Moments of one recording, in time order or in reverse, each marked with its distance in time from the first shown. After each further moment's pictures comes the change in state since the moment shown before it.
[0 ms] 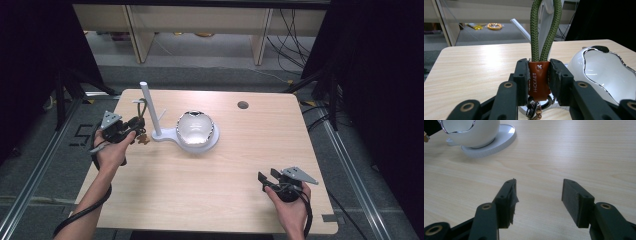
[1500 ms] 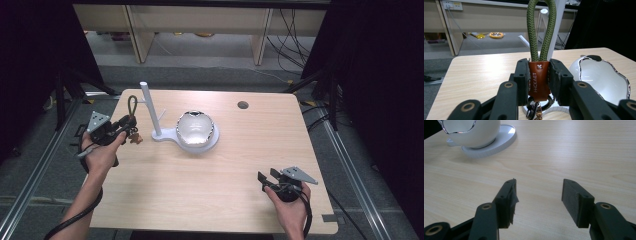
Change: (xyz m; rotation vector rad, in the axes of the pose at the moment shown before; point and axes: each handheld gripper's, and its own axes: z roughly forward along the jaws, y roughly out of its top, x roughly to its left) left arm 0.007 0.011 -0.029 -0.068 0.001 0.004; right arm 0.000 0.001 0.000 0.006 -0.008 -0.015
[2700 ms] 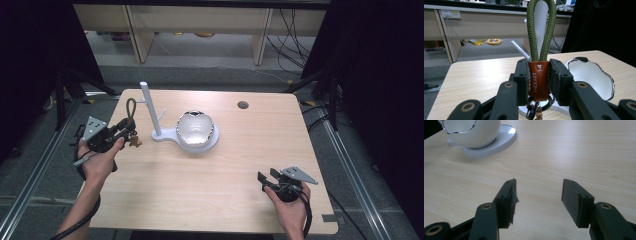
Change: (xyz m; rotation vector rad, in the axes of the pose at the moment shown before) left arm -0.012 -0.001 -0.022 -0.051 -0.023 0.028; right arm 0.000 0.000 0.001 -0.012 0.003 0.000
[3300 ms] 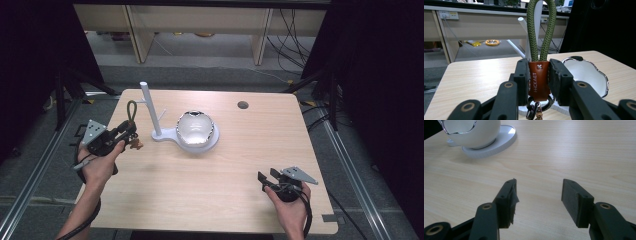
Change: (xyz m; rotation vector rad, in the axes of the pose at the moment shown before) left arm -0.006 -0.004 -0.007 -0.011 -0.013 -0.004; right arm 0.000 0.000 -0.001 -0.002 0.010 0.012
